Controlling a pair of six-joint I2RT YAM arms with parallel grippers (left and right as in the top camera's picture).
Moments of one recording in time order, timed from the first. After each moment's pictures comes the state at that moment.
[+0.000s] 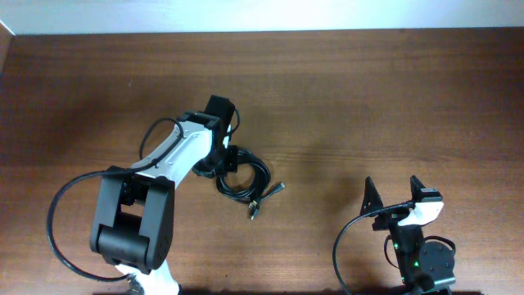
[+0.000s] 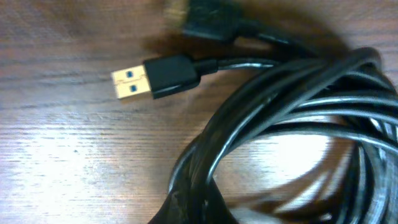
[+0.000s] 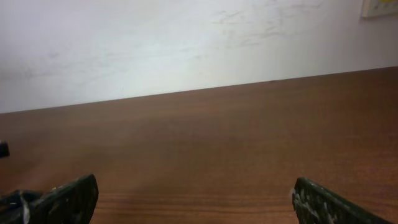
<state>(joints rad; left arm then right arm) -0.29 1.89 1.23 -0.88 0.02 -0.27 0.18 0.01 0.01 -0.07 0.09 0.19</state>
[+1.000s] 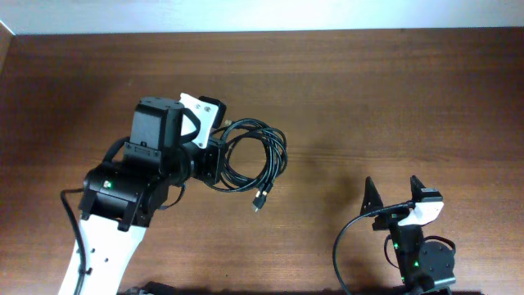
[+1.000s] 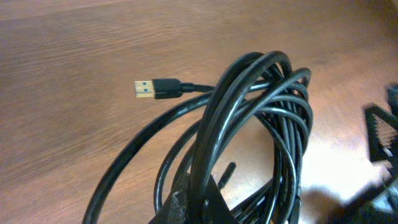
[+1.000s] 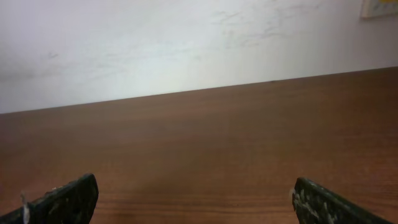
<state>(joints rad) -0.29 1.17 1.31 -1.00 0.31 -0.04 0.18 0.01 0.01 -0.07 0.09 0.19</state>
